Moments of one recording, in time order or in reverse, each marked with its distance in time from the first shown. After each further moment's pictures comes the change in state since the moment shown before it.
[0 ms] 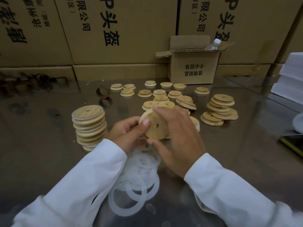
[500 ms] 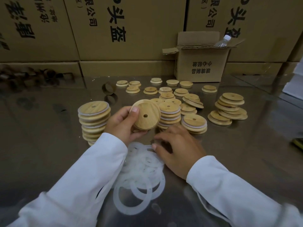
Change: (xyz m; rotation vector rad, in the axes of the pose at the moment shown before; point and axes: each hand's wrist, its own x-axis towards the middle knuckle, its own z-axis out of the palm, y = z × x) left_hand 0.011 -0.001 -0.008 -0.119 0.320 -0.007; right_hand -0.006 0.010 0.019 -0.069 -0.410 0.206
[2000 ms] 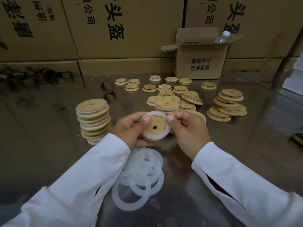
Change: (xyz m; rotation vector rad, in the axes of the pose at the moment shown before) left_hand -0.008 -0.006 0.002 0.175 -0.237 -0.094; right_hand 0.012 -0.002 -0.010 0.866 0.313 0.417
